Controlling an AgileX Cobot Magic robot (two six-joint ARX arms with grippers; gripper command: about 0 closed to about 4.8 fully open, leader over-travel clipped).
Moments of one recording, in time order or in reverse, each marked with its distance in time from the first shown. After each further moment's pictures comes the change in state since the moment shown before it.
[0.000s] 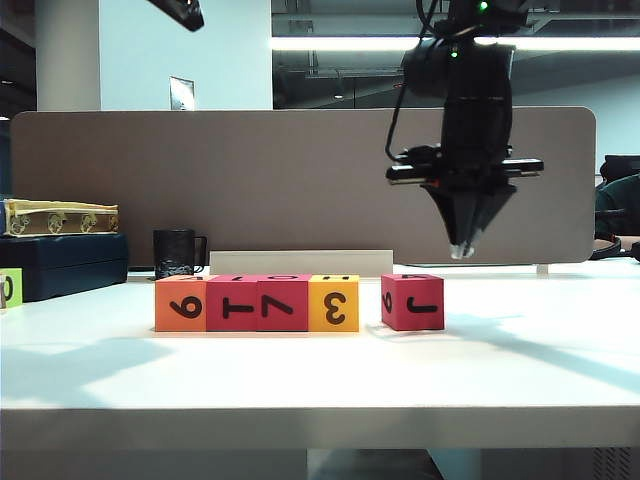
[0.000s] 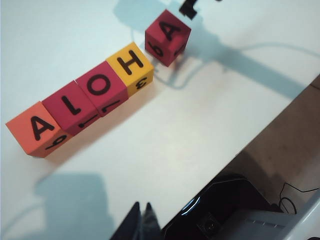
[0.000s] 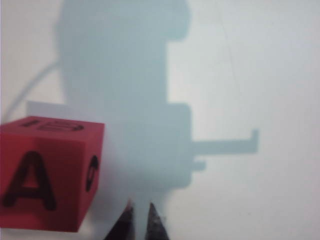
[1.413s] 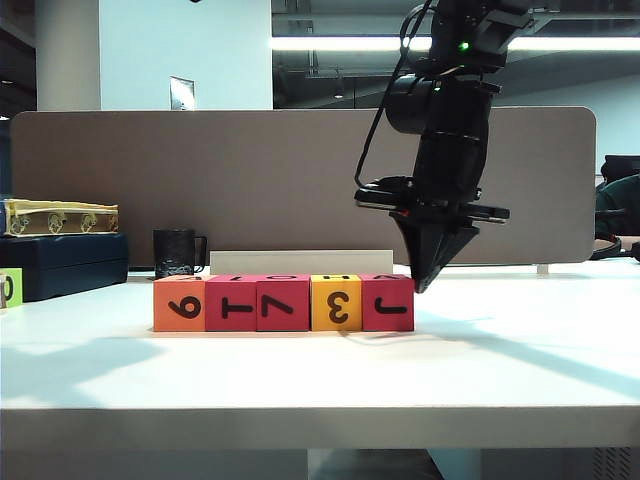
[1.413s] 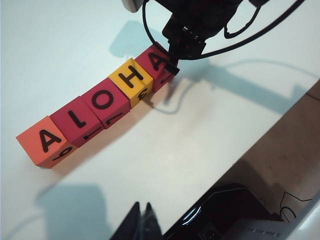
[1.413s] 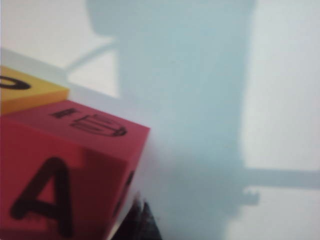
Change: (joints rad) left arm 0.000 -0.001 0.057 -0.017 -0.002 0.000; right arm 0.034 0.058 -0.039 0.070 -0.177 -0.003
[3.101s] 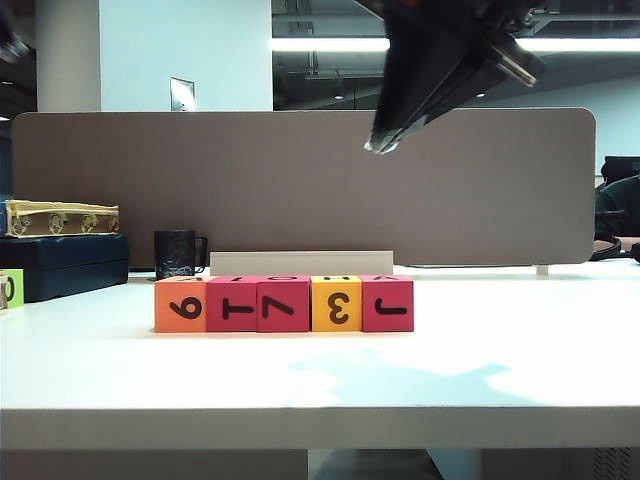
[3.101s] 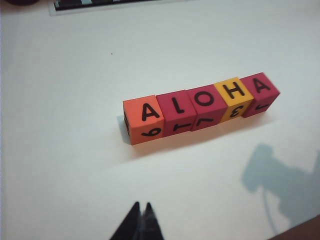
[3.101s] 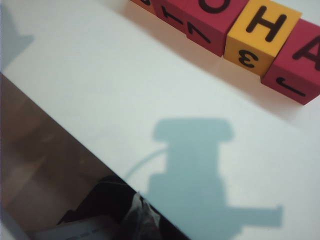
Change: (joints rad) left arm 0.243 -0.630 -0.766 0.476 -0.098 -0.130; right arm 0.339 -0.799 -0.684 0.313 -0.007 0.133
